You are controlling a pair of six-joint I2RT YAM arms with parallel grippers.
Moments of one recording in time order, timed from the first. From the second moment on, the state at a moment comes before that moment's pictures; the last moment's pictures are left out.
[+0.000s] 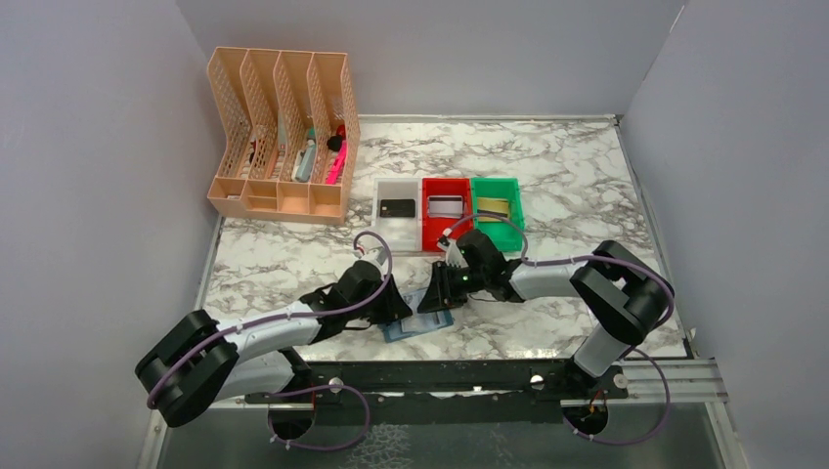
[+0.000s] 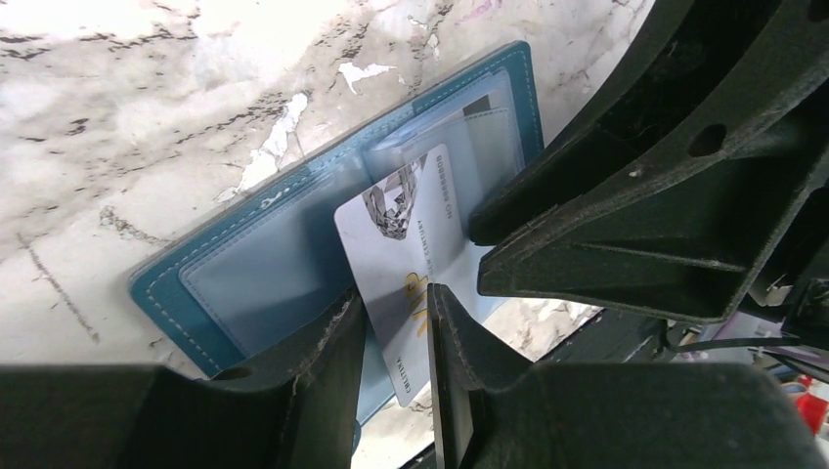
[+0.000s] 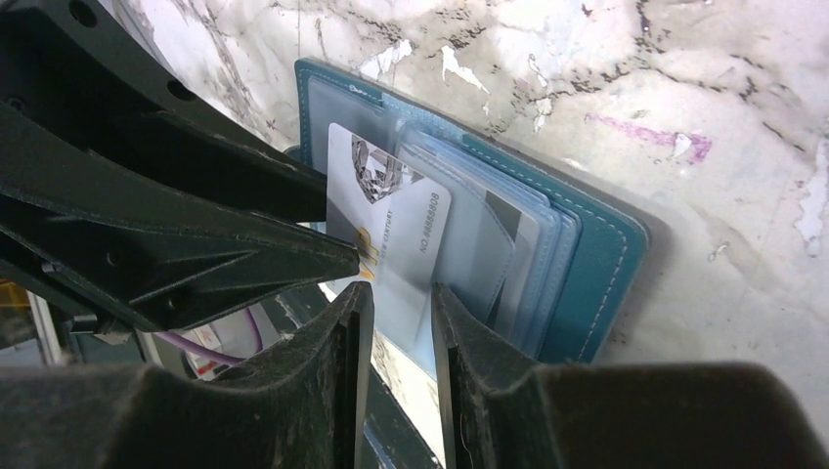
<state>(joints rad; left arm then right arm) -0.82 1.13 0.32 0.08 0.12 -0.88 0.79 1.67 0.64 0.25 -0.55 0.74</state>
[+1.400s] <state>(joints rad) -0.81 1.11 0.33 0.06 0.13 -0.88 0.79 1.62 0.60 0.26 -0.48 0.81</state>
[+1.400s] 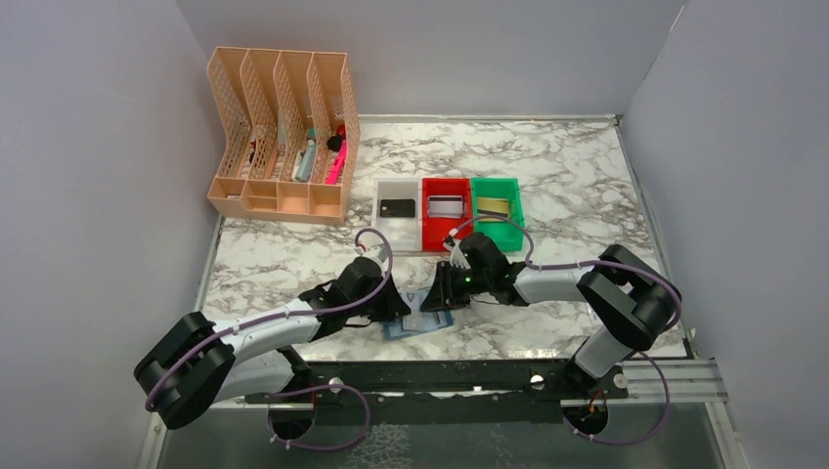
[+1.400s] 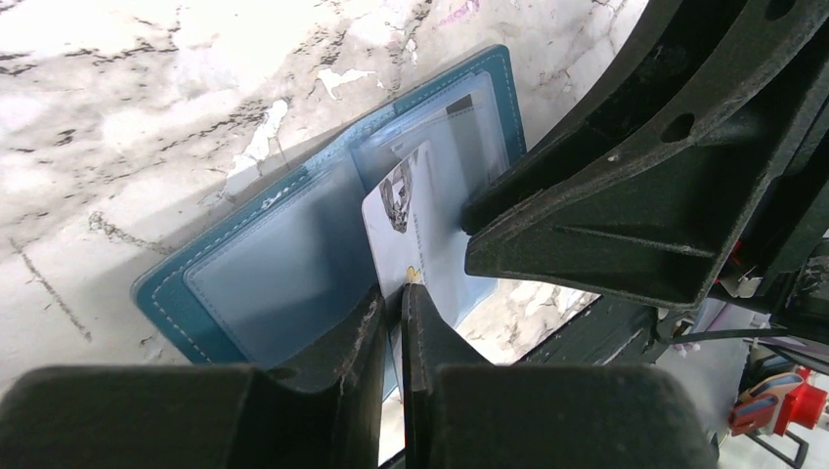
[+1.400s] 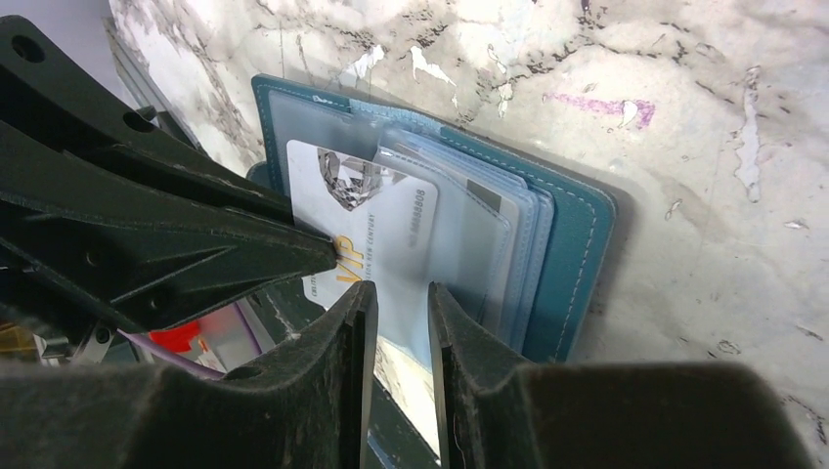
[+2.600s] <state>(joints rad) -0.81 0.95 0.40 -0.12 0.03 -0.80 0.79 1.50 0.59 0.20 -0.40 0.79</state>
